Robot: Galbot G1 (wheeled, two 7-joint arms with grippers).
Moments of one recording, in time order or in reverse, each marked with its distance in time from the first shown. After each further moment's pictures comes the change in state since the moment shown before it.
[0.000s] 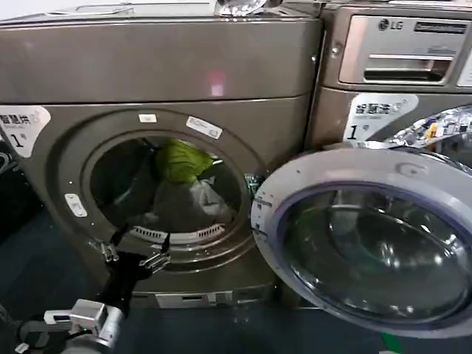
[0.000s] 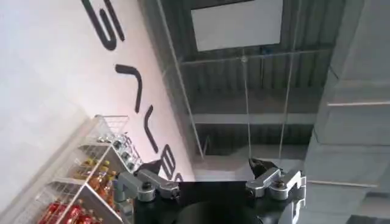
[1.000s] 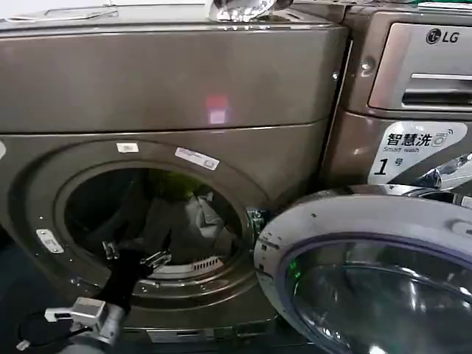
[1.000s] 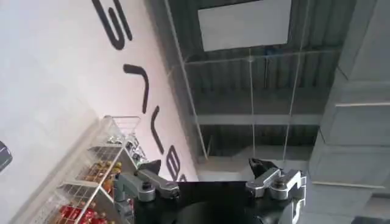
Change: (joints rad) left arm -0.020 0.004 0.007 0.010 -0.007 0.001 0.000; right arm -0.012 0.010 0.006 0.018 0.005 -0.003 0.015
